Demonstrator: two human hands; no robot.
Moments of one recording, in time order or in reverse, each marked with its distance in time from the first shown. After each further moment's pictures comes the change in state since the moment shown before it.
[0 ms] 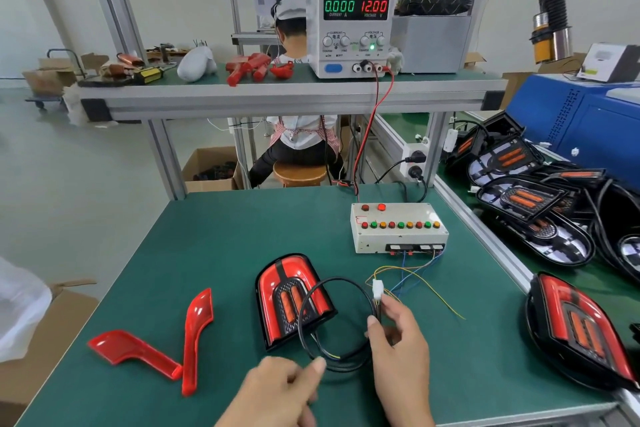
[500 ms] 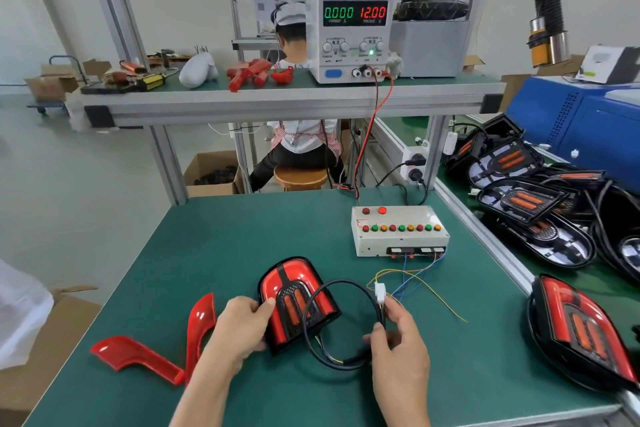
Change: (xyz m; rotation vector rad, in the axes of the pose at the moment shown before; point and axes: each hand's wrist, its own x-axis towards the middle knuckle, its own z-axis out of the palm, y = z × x) left_hand 0.089 -0.010 -0.052 -0.193 0.294 -0.057; right_hand -0.001 0.004 0.005 0.004 0.027 -0.022
